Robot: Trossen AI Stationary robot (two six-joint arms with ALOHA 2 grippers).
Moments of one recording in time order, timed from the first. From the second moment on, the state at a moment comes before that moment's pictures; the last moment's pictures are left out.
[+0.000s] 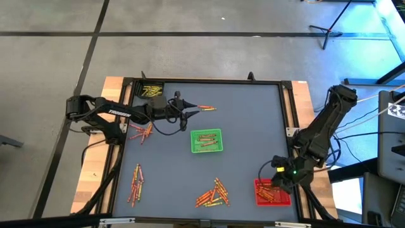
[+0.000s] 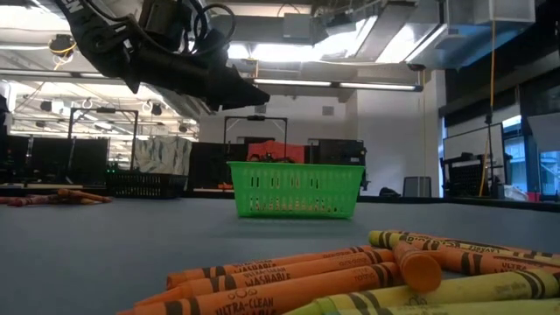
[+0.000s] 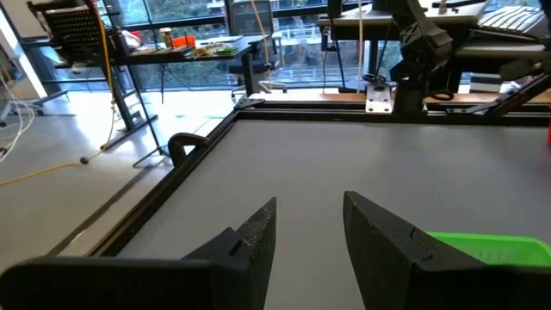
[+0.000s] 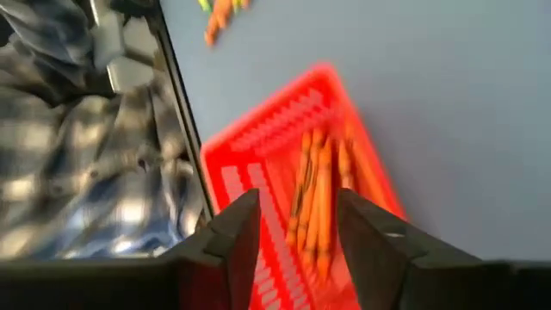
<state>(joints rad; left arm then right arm) 0.28 1.44 0.54 0.76 -0.01 0.08 1.02 0.94 0.54 -0.47 0.19 1.46</state>
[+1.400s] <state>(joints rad) 0.53 1.45 0.54 0.67 0.15 0.20 -0.46 1.54 0.69 0.19 -0.08 -0.19</state>
